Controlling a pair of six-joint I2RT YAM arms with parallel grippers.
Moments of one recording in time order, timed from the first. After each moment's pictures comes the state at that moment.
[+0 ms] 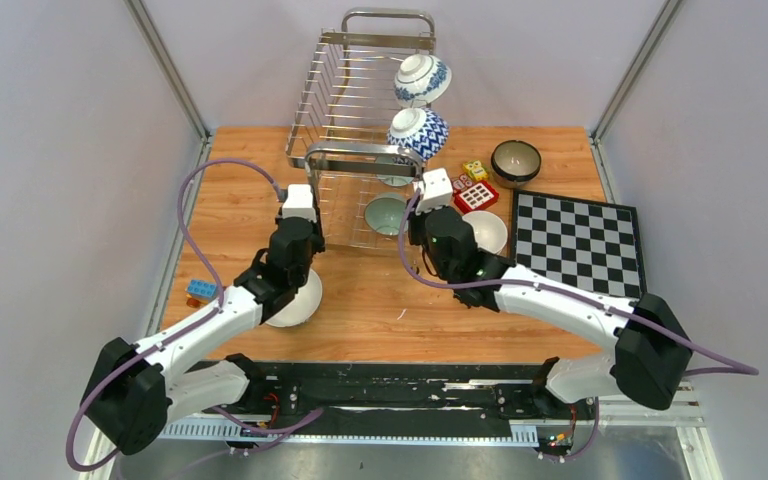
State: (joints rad) left arm -0.60 1.08 0.60 0.16 -0.58 -0.17; right arm 0.92 1.31 0.89 0.26 0.54 0.11
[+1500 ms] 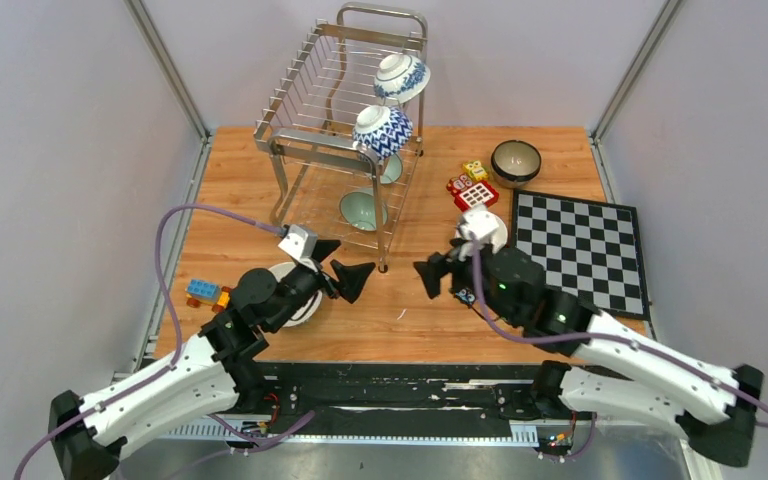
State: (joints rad) left arm -0.84 0.59 0.45 0.17 -0.17 -0.28; right arm 1.04 0.92 0.82 -0.14 0.34 0.16
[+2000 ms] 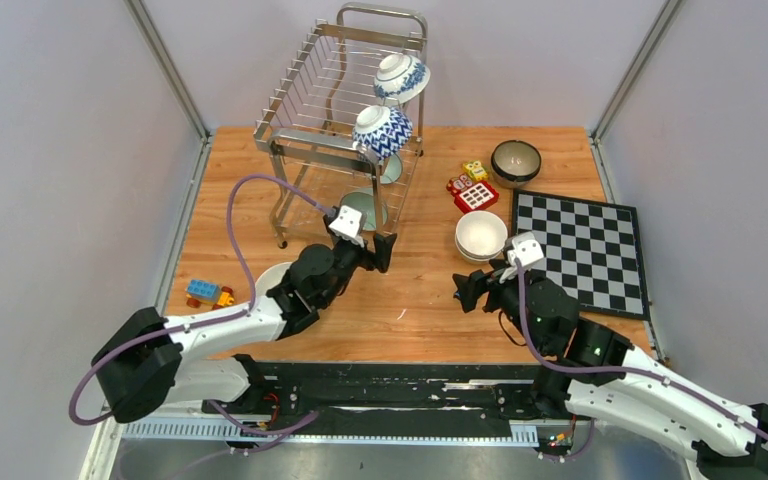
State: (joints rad) left arm -0.88 1.16 0.51 0.65 -0.34 -0.10; right arm 1.04 0.47 0.56 -0.28 0.53 0.20
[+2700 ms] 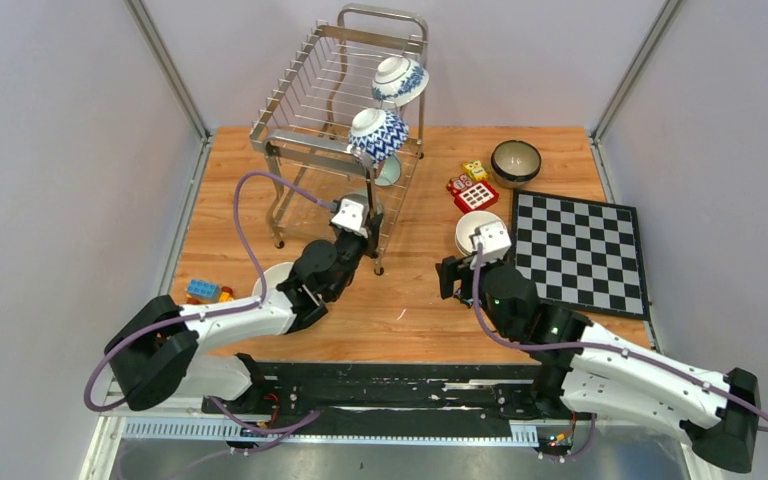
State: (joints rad) left arm -0.88 1.30 0.58 0.84 -0.44 -0.03; right arm 1.04 0.70 0.57 -0.13 0.60 0.23
